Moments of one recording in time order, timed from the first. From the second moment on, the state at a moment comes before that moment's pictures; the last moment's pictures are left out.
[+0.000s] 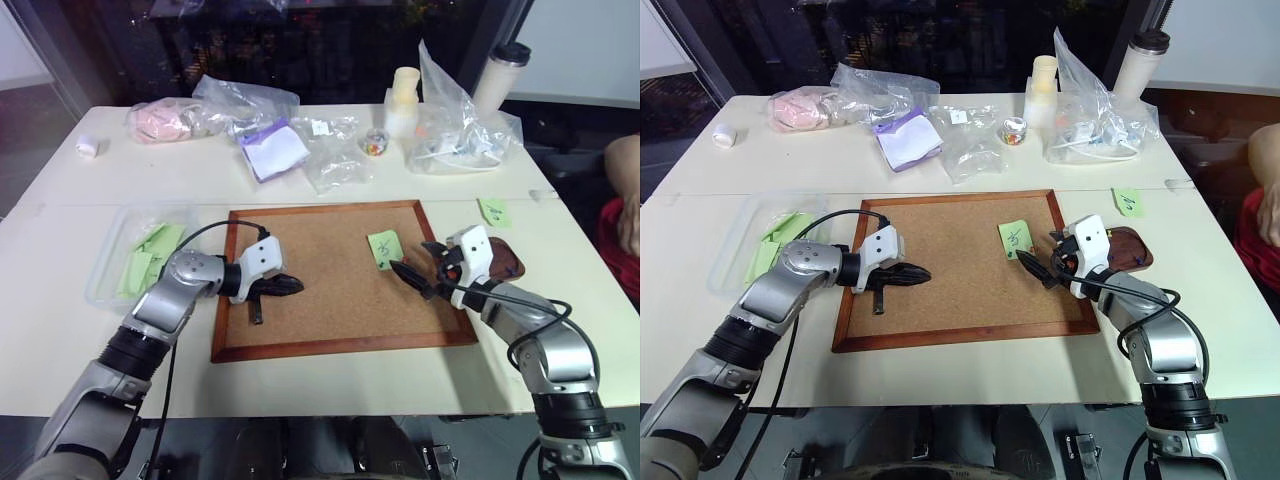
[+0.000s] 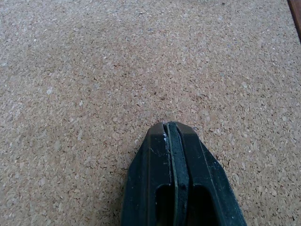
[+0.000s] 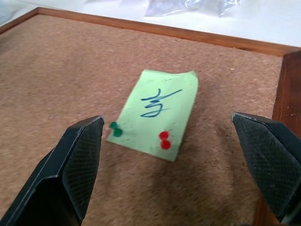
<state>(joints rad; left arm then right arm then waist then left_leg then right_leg) -0.51 0.60 -0.32 0.09 -0.16 0.33 -1.09 -0.20 -0.50 -0.08 -0.12 0.37 0.49 0.59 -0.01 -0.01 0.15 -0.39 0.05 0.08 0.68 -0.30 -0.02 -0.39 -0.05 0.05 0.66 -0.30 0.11</state>
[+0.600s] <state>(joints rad) -0.50 0.60 -0.32 0.09 -0.16 0.34 -1.09 -0.21 -0.49 -0.06 -0.08 0.34 0.47 0.61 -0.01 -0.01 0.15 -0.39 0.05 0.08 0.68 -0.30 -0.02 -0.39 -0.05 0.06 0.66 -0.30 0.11</state>
